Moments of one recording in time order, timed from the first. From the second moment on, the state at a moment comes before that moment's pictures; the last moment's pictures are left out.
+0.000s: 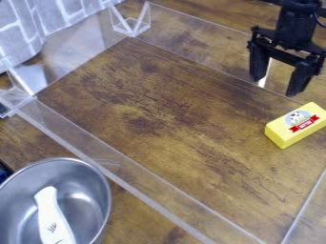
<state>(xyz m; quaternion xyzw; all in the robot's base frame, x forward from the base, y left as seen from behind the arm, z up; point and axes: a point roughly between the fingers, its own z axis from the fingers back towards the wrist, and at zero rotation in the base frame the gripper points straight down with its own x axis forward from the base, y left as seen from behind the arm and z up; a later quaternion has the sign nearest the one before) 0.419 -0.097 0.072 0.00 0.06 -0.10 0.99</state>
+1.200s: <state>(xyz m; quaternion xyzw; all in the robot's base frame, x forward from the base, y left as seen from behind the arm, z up) 0.424 -0.095 0.053 0.00 0.08 -0.10 0.99</state>
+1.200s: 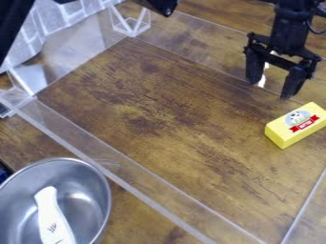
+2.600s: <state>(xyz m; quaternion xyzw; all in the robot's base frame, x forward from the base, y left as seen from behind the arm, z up) 0.422 -0.098 0.062 0.00 0.07 -0.12 0.99</state>
